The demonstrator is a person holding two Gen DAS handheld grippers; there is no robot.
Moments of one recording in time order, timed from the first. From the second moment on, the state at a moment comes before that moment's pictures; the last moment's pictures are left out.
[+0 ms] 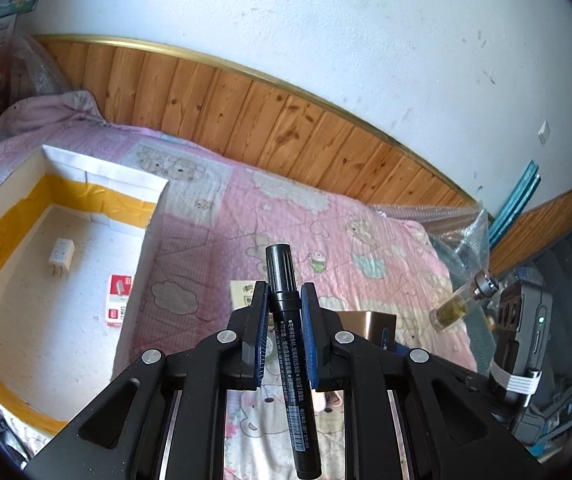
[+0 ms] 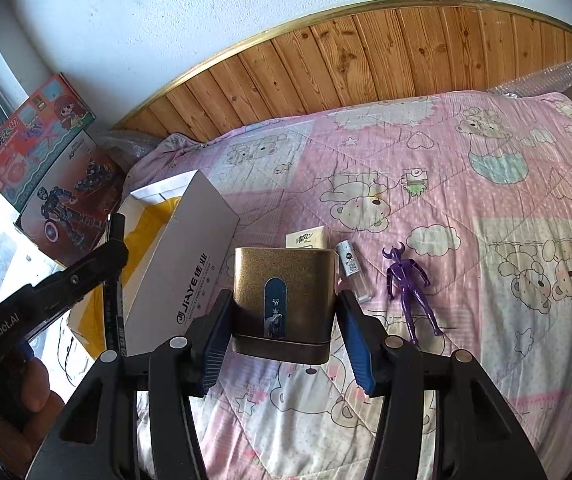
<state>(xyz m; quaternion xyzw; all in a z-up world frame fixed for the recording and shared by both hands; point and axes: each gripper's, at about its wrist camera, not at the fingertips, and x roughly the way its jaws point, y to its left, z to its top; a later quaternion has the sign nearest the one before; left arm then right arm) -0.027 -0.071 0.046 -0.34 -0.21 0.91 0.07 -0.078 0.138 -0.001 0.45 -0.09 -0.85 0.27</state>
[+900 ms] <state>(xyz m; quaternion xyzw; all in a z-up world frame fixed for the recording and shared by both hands) -0.021 -0.149 0.047 -0.33 -0.27 0.91 0.03 -0.057 0.085 0.021 0.43 -0.07 -0.85 0.29</state>
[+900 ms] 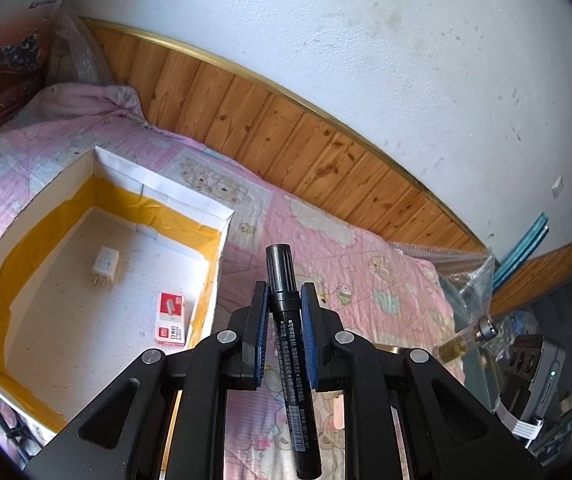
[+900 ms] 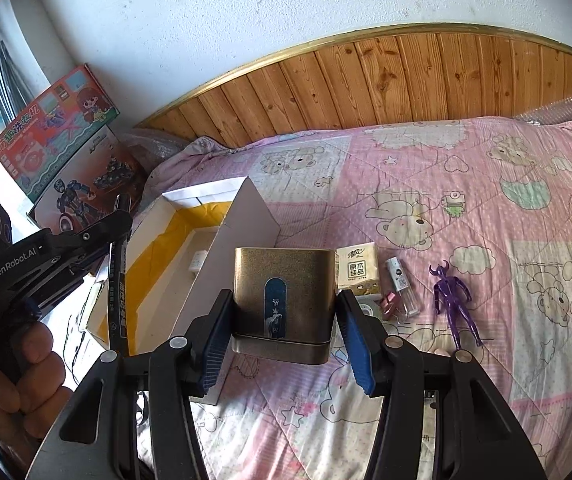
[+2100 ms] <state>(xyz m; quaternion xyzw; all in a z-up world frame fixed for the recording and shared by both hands) -0.009 -0.237 0.030 -0.33 -0.31 0.89 -0.01 -0.029 0.004 0.015 0.41 -0.01 -0.85 0.33</state>
